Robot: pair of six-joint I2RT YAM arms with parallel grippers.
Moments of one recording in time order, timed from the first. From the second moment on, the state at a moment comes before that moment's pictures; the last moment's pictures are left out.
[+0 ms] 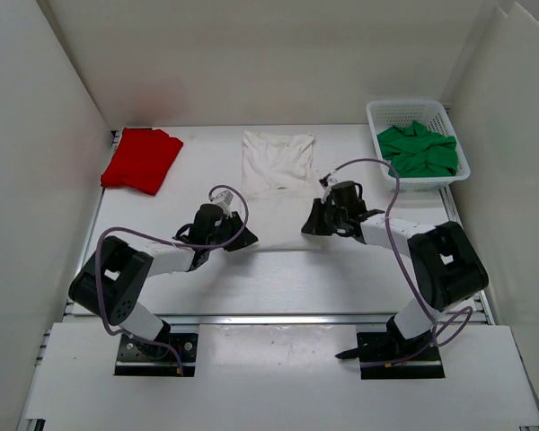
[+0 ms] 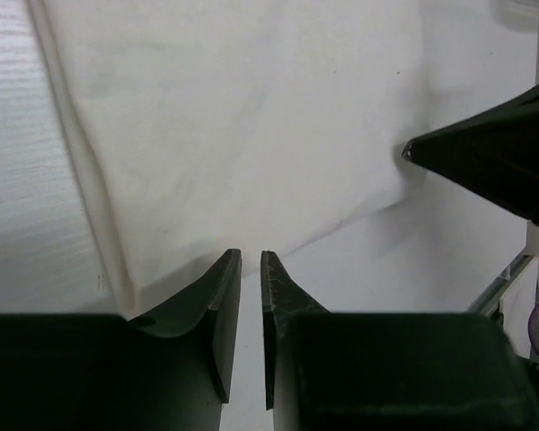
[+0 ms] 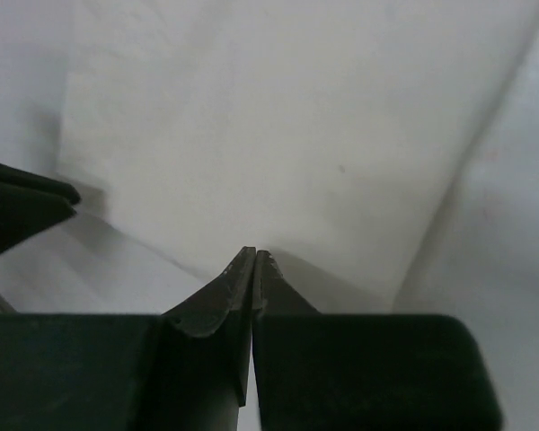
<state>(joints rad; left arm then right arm) -0.51 1.53 0.56 0.40 0.23 -0.73 0.42 1.61 0.85 0.04 -0.34 0.44</state>
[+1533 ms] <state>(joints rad) -0.47 1.47 0.45 0.32 0.15 -0.70 0.29 1.54 0.49 0.28 -0.56 0.55</state>
